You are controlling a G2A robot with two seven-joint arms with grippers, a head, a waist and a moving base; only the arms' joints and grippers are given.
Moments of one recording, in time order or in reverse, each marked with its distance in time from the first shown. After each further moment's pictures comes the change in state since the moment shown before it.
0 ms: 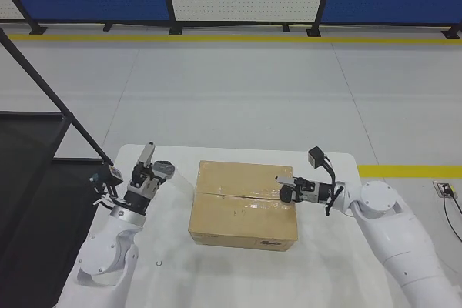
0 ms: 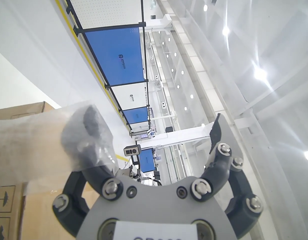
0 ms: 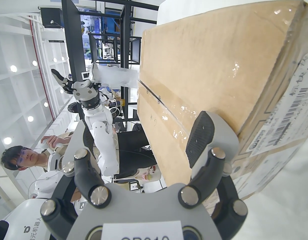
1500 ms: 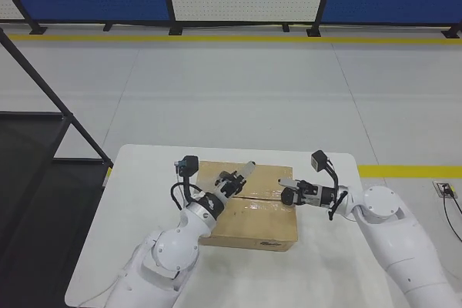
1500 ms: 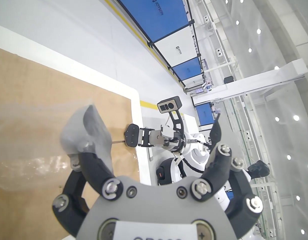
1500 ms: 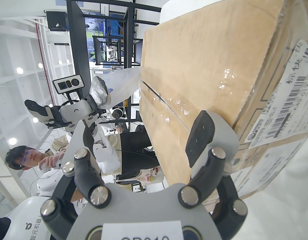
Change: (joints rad) left arm -0.174 -0.050 0.408 -0.032 0.472 0.327 -0.005; right arm -0.051 0.015 0.025 -0.043 0.018 -0.001 -0.003
